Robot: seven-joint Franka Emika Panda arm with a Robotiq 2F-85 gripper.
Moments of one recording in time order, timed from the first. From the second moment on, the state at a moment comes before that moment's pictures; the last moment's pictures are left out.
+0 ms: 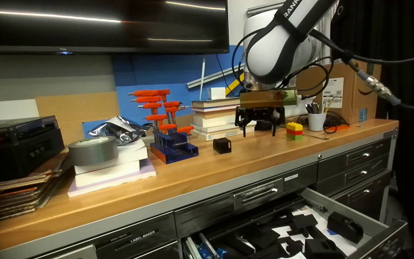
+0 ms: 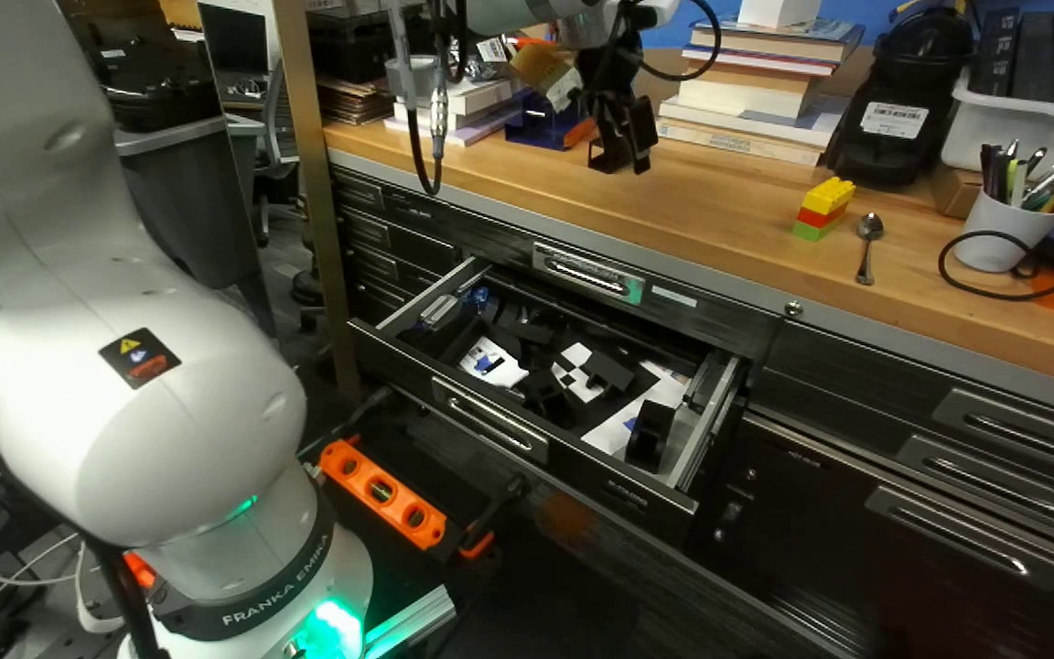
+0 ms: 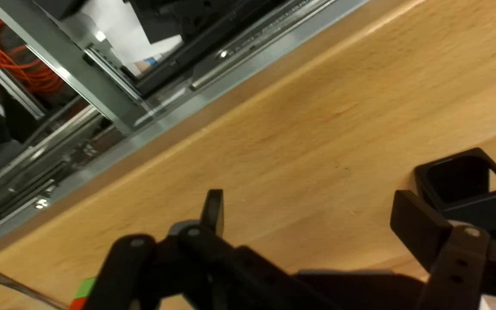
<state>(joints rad) 0.03 0.01 0.02 -2.22 -0.33 2.50 0.82</state>
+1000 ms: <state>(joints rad) 0.04 0.32 0.08 -1.87 0.05 2.52 0.04</state>
